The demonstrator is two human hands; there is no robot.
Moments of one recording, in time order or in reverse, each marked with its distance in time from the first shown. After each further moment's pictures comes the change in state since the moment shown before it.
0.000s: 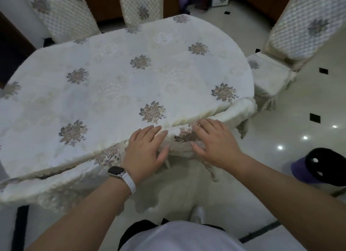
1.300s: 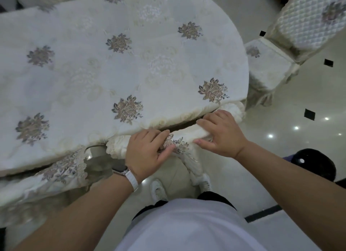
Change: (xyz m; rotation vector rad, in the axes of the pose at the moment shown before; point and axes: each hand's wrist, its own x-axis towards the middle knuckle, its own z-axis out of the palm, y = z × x) left_hand 0.077 0.051 0.083 -0.082 0.127 -0.018; right_hand 0.037 0.150 0.043 0.172 0.051 -0.211
